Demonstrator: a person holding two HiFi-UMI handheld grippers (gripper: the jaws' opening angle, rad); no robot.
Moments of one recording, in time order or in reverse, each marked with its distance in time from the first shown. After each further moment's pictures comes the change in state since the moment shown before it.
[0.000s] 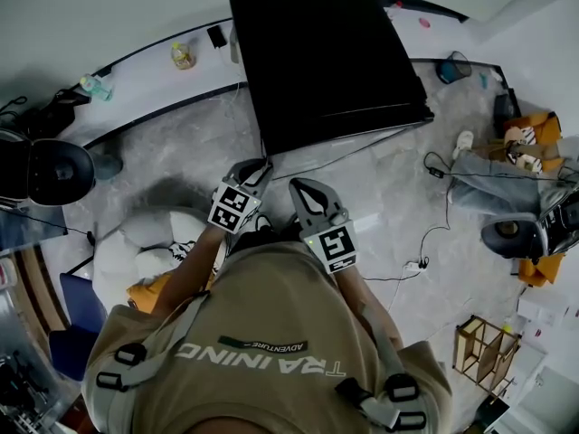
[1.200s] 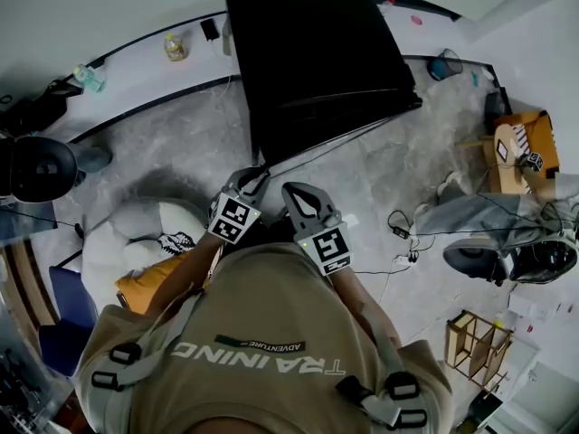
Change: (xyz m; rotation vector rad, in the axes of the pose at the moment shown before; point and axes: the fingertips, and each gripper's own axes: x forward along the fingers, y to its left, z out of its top) left arm -0.018 -0.061 -0.016 0.045 -0.002 0.014; right arm -0.035 0.027 -0.019 -0.004 0.021 0.034
